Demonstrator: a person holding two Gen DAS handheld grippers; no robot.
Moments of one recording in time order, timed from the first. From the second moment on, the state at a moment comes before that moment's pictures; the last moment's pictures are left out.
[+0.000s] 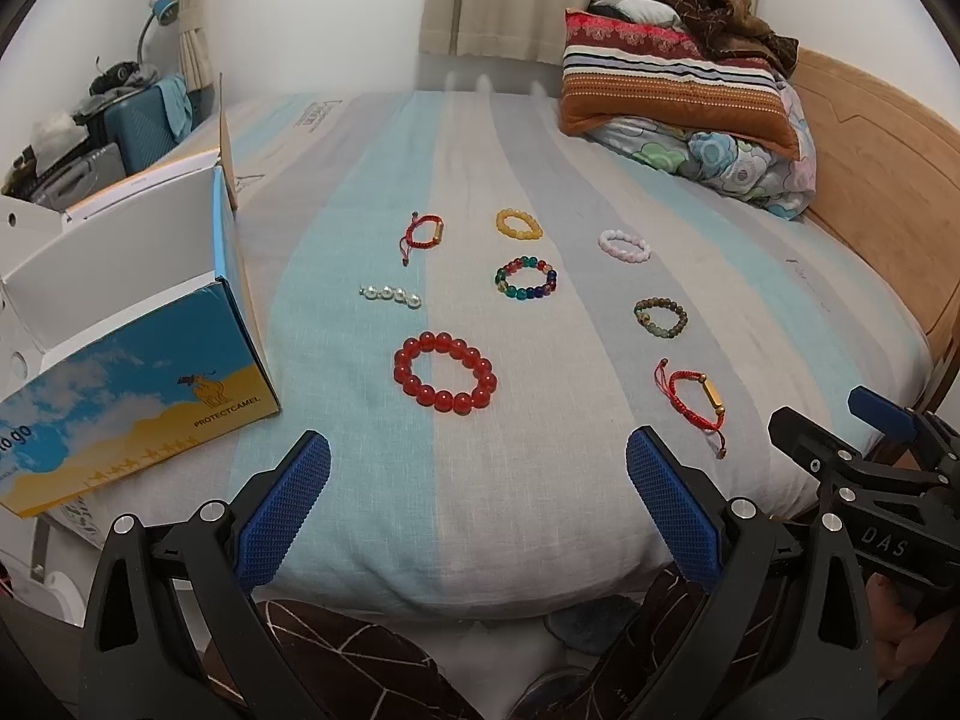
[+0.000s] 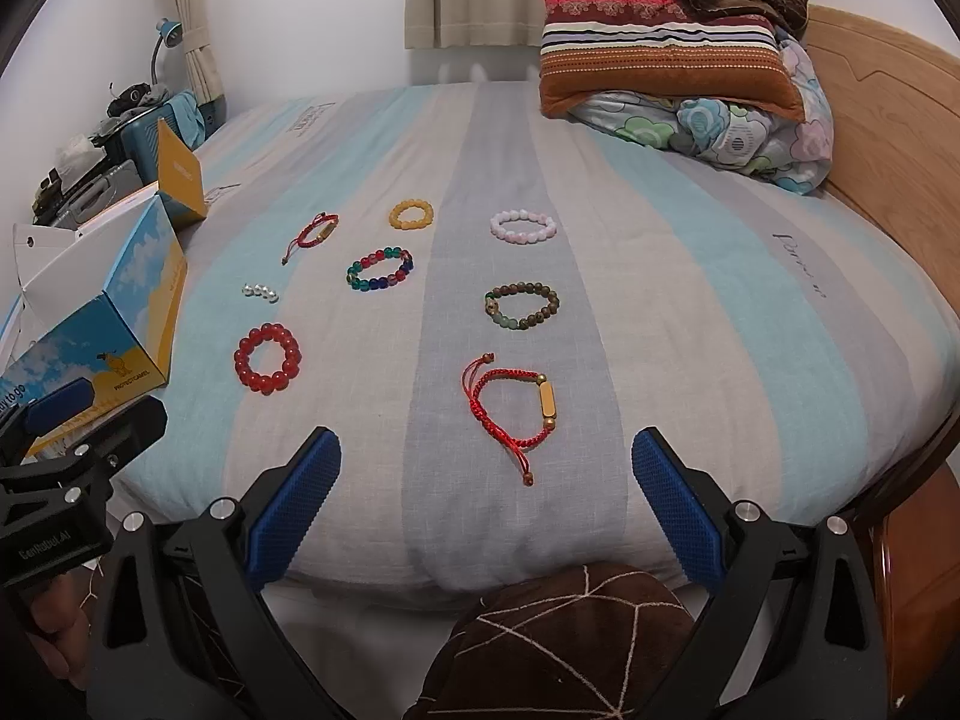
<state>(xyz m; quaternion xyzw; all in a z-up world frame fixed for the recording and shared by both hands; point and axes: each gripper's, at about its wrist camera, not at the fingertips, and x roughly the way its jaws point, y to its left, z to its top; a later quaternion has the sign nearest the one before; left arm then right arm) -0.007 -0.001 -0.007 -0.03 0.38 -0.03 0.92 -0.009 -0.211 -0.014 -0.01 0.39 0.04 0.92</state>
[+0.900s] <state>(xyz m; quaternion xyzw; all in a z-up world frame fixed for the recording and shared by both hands) 0.052 0.006 -0.060 -0.03 0.43 -0.02 0.90 0.045 -0.216 -0.058 0.00 0.43 0.04 0.90</state>
